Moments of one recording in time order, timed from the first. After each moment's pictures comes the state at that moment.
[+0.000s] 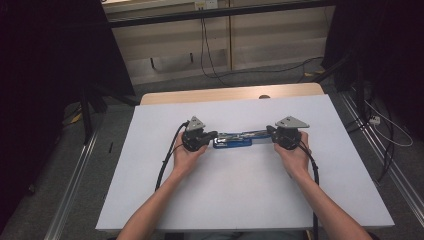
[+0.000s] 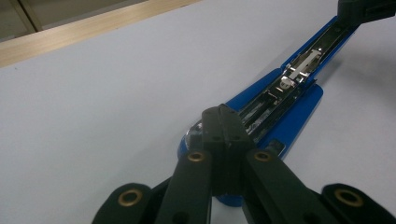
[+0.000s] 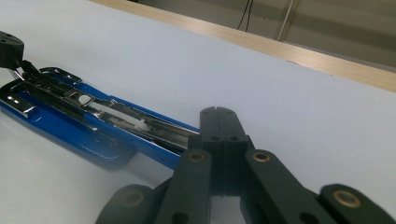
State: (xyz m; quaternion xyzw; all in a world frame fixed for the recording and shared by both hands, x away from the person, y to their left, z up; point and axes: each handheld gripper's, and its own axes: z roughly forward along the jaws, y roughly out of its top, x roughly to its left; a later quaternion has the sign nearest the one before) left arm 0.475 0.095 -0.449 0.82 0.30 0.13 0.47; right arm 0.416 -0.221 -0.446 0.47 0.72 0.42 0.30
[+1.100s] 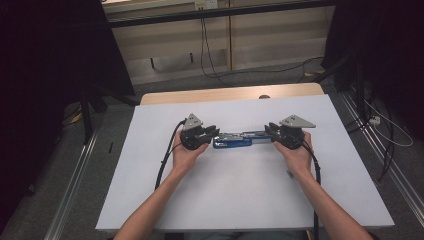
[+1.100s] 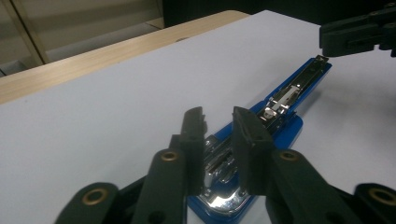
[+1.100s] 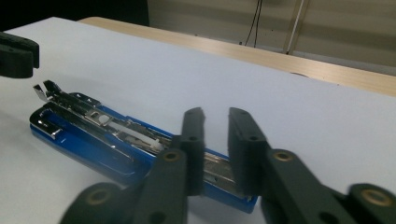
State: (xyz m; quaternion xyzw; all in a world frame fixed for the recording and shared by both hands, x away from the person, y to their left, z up) left arm 0.469 0.097 -0.433 0.80 0.29 0.14 0.51; right arm 0.412 -0.226 -0.439 0.47 0.69 0.46 0.29
